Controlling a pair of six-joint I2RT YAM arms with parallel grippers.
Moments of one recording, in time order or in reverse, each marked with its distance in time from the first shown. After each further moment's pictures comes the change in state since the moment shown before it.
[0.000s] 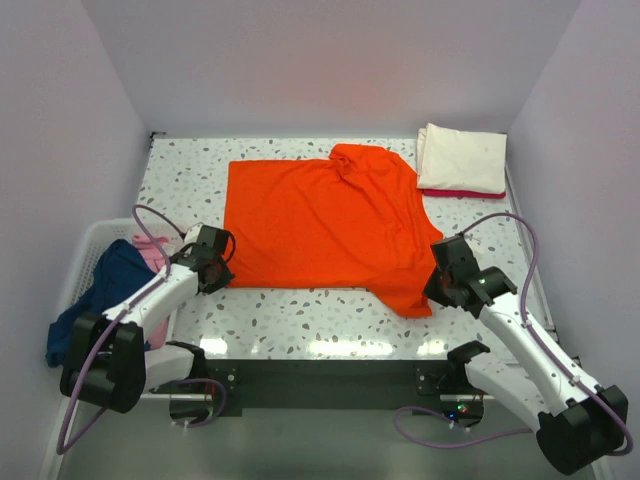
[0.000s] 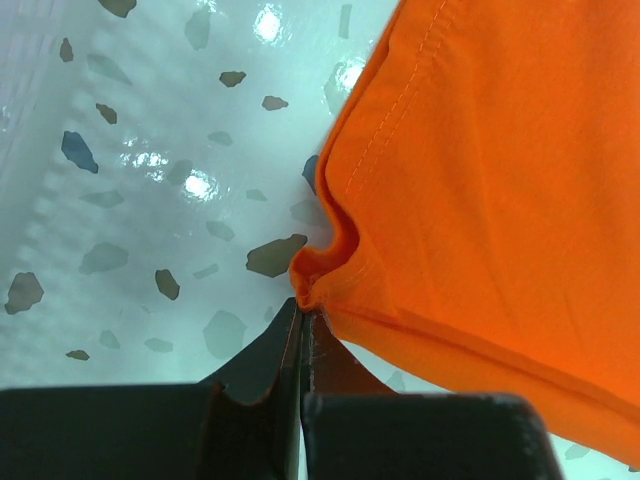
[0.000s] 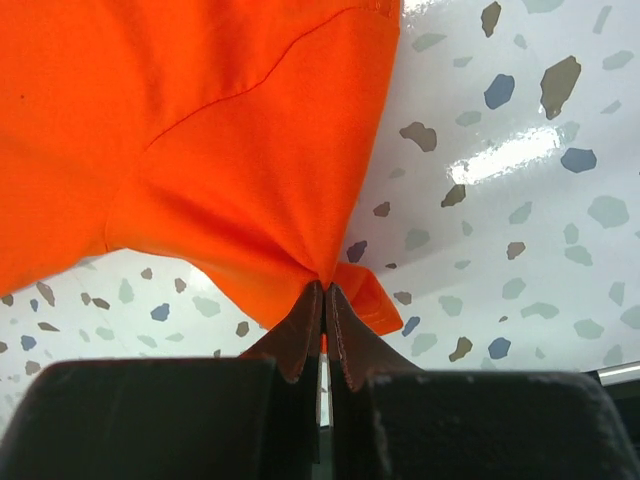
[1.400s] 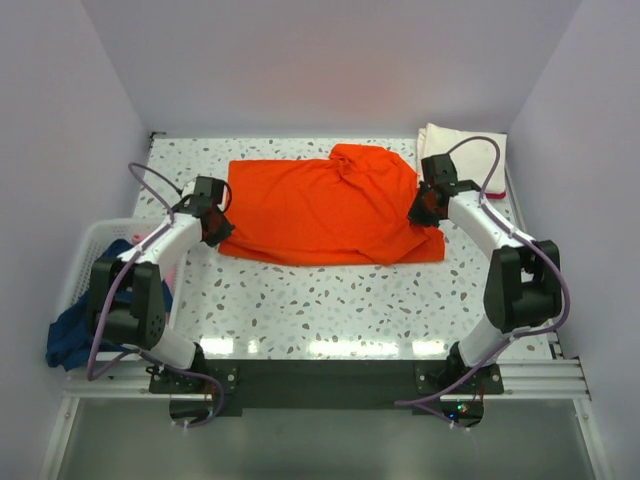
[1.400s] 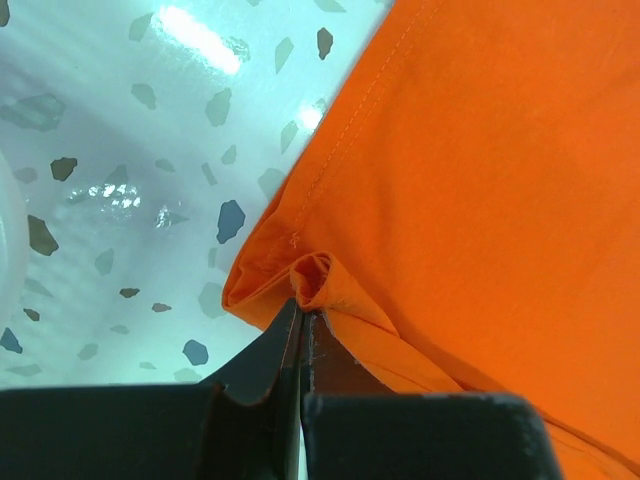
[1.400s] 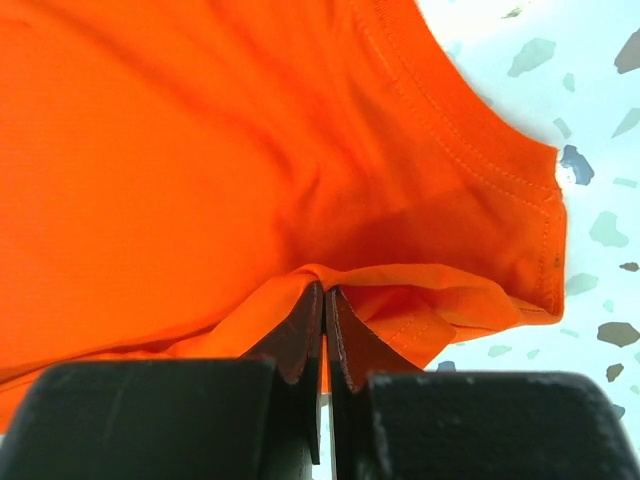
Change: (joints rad) left arm 0.107 0.331 0.394 0.023 0.044 0.008; right arm -0.206 0.803 0.554 0.287 -0.135 -0.243
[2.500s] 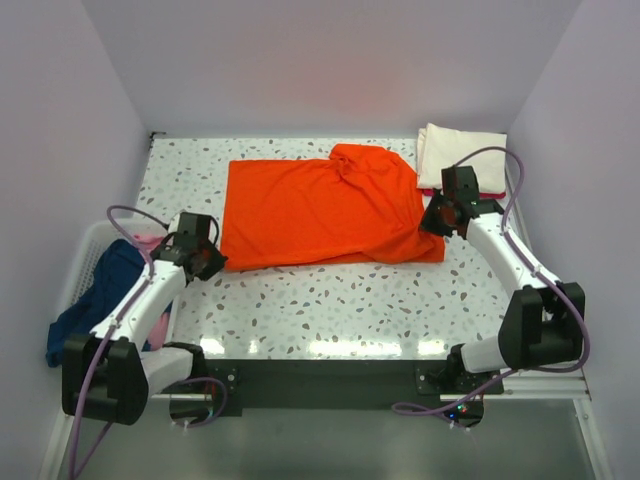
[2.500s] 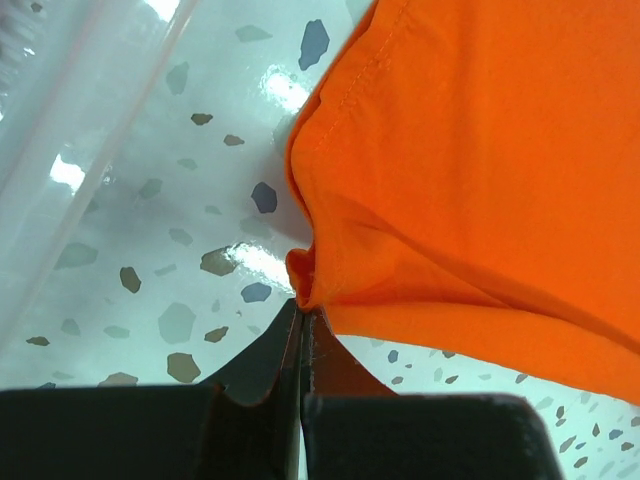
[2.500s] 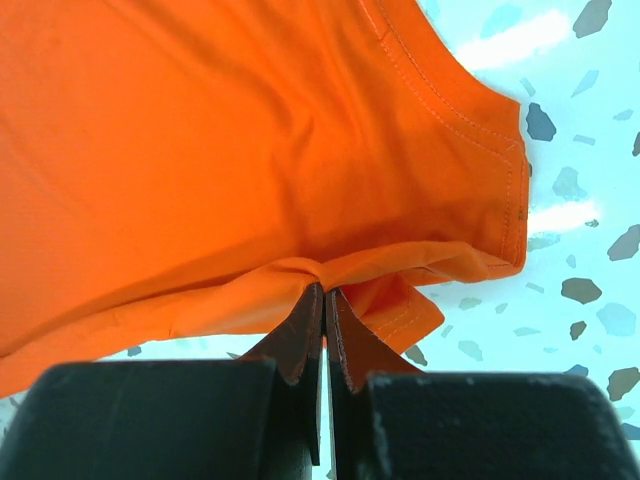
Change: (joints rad) left arm 0.003 -0.401 -0.282 -0.095 0.086 -0.079; right arm -0.055 -0.239 -0.155 0.019 -0.088 -0.056
